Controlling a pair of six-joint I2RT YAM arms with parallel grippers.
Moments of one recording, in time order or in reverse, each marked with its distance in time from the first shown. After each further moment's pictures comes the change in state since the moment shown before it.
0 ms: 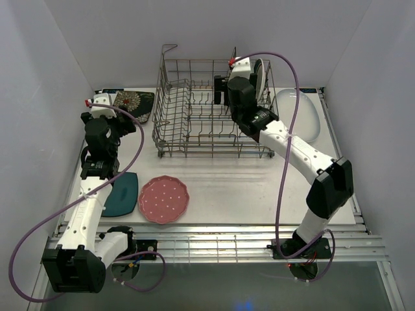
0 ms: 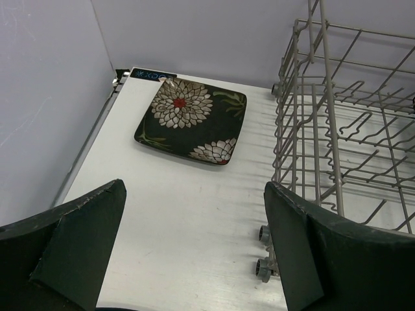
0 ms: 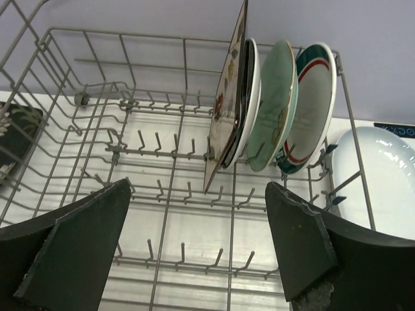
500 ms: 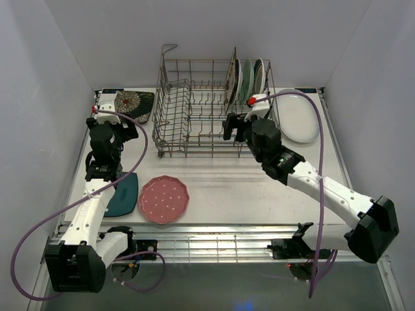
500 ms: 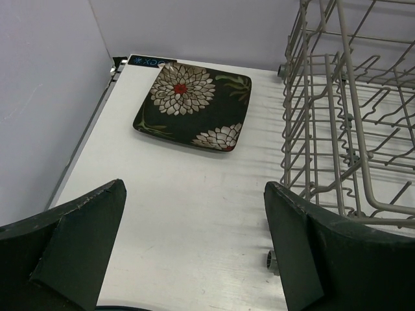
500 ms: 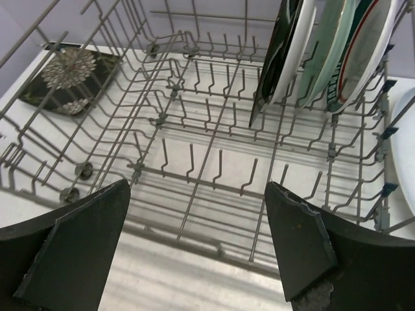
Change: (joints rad) left arm 0.000 0.011 -0.111 0.106 0.014 0.036; right arm 0.080 -0.461 -0.610 0.176 -0.145 0.105
